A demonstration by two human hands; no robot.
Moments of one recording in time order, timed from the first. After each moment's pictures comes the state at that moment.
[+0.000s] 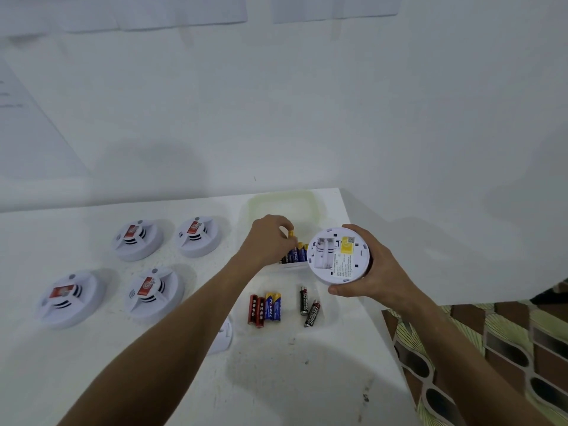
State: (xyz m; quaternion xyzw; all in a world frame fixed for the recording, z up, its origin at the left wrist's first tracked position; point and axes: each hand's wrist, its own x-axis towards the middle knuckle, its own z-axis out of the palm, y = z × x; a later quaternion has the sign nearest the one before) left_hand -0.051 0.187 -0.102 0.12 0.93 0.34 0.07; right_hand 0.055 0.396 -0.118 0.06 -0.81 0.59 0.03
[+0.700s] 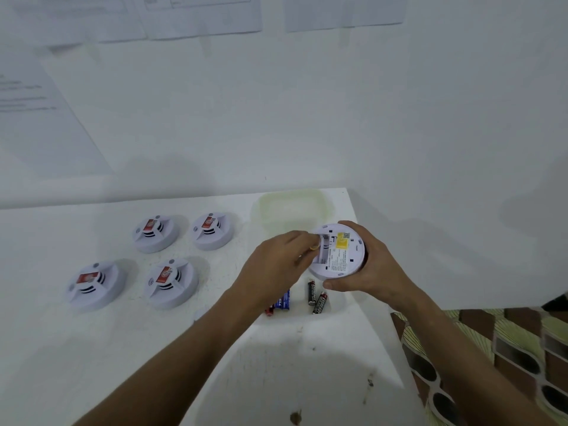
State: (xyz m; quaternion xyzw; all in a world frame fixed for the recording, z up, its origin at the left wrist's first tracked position) left_hand 0.038 0.169 -0.076 0.36 0.87 0.29 -0.19; right_hand 0.064 0.372 -0.104 0.11 -0.80 0.59 0.05
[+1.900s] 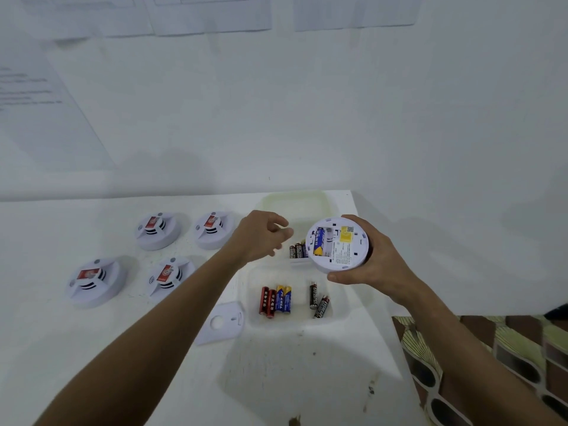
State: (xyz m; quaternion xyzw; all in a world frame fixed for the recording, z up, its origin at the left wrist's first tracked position) left_hand -0.025 0.144 -0.070 0.10 0.88 0.45 0.11; right_hand 0.054 0.375 -0.092 0.10 -0.78 0.62 0.02
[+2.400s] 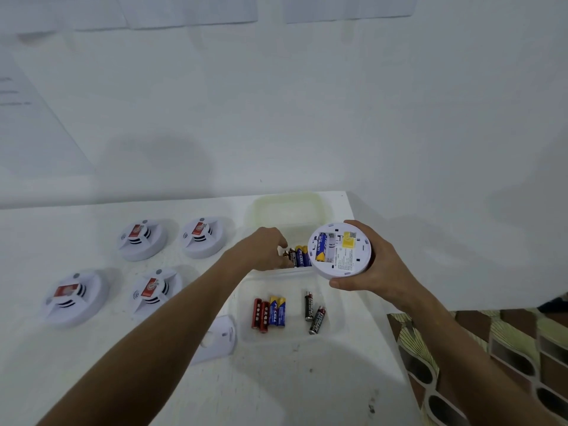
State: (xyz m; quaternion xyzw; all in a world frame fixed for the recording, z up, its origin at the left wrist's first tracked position) left_hand -0.074 0.167 -0.108 0.20 0.95 0.12 0.21; right_hand 0.039 0.391 -0.107 0.07 -0.79 0.61 0.02
